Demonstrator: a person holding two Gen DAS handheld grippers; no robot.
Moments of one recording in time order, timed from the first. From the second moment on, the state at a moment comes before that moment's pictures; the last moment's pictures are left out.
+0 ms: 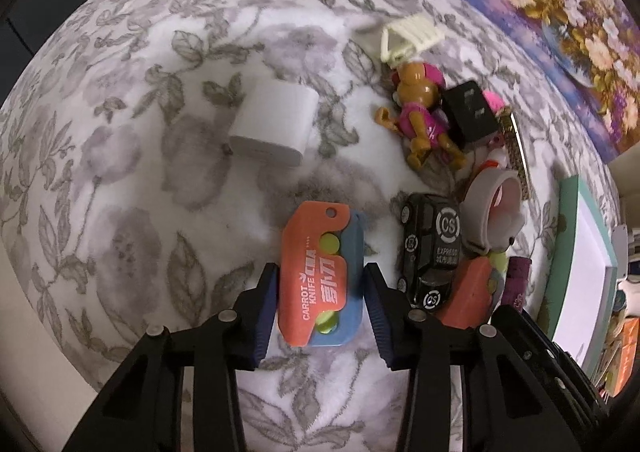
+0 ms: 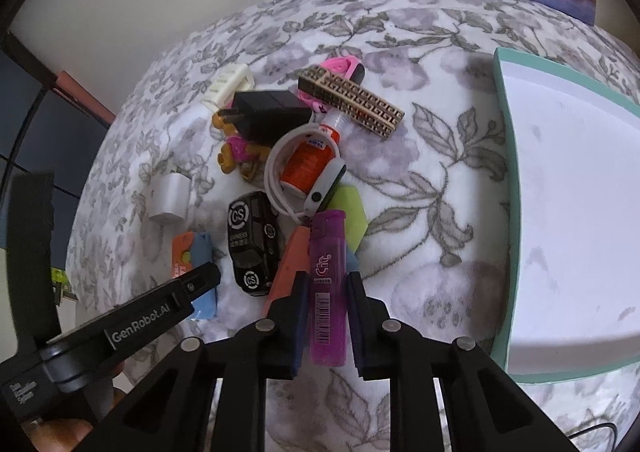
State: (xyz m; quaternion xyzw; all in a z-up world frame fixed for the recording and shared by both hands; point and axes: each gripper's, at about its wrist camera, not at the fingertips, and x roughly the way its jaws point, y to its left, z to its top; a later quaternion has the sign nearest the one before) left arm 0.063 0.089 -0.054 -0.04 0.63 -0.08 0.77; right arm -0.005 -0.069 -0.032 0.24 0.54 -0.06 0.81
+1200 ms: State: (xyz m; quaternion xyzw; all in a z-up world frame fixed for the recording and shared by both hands) left arm 0.015 -0.137 0.032 0.07 0.56 -0.28 0.78; right arm -0.086 -0.260 0.009 0.30 0.44 -0.33 0.78
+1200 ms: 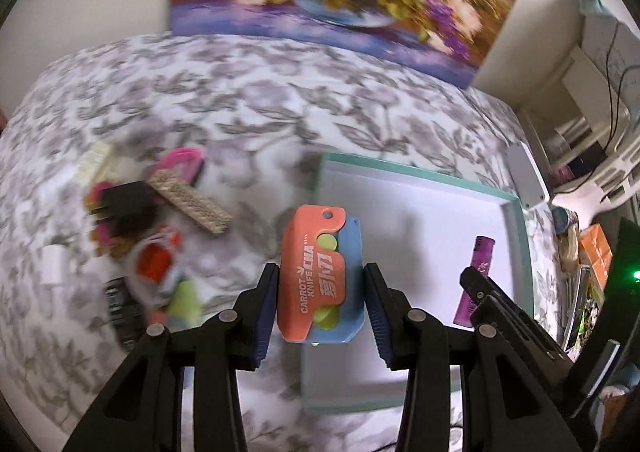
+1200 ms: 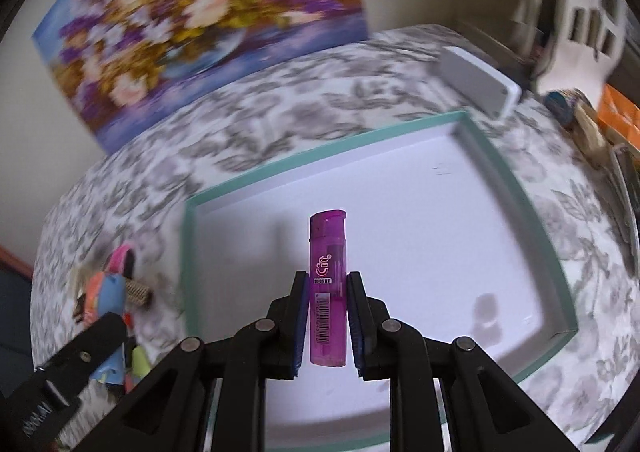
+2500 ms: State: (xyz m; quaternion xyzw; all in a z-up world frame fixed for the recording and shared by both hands) left arm 0.038 -0.174 -0.032 0.10 0.58 -0.27 0.77; right arm -0.094 -0.288 -0.015 0.29 0.46 -0.36 0.76
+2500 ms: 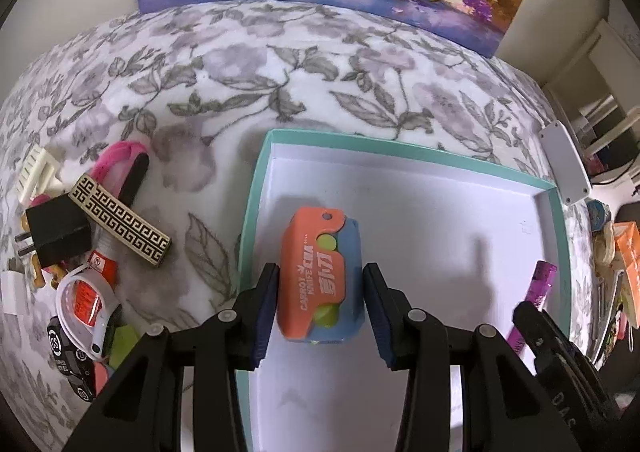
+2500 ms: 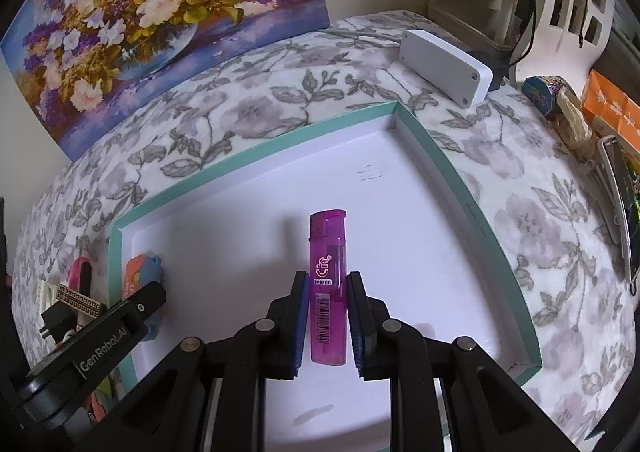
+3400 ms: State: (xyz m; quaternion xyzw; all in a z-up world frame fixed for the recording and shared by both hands) left arm 0.040 -0.131 -0.006 0.08 0.54 -0.21 0.81; right arm -0.096 -0.263 0.001 0.25 0.45 -0.35 0.78
